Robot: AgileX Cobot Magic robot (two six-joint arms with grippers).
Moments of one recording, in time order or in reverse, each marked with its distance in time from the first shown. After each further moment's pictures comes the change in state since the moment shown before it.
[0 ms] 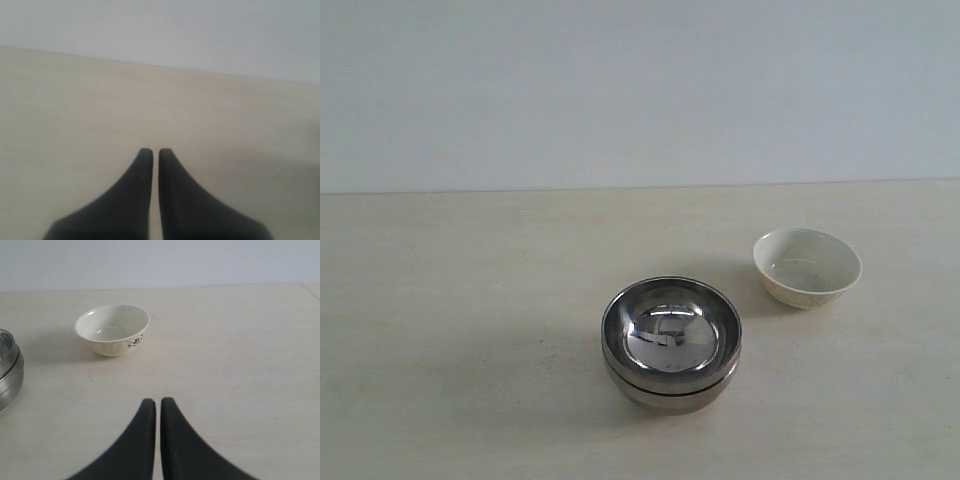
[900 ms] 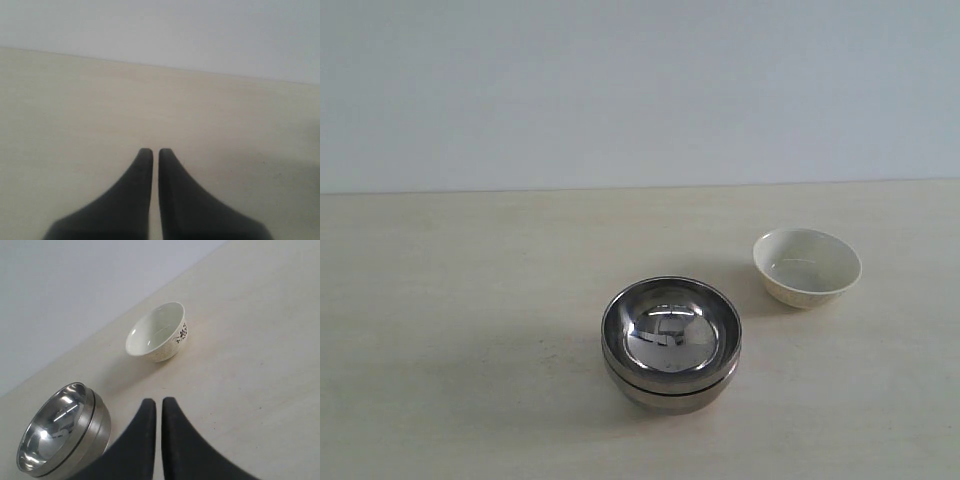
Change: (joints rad) left arm 0.000 0.000 0.000 0.000 0.000 0.000; right arm 0.000 0.000 0.000 0.282 0.002 0.318
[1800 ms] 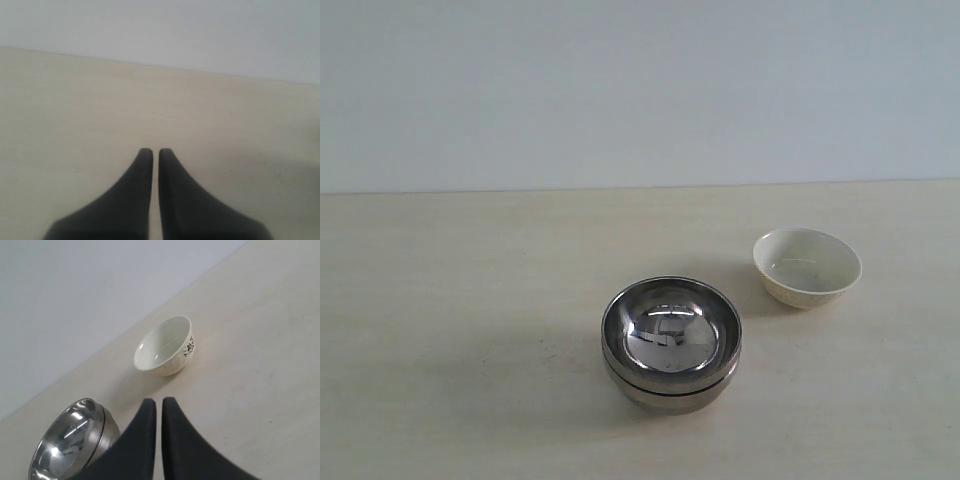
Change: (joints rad) left arm 0.000 0.000 0.000 0.000 0.000 0.000; right arm 0.000 0.000 0.000 0.009 -0.052 0.023
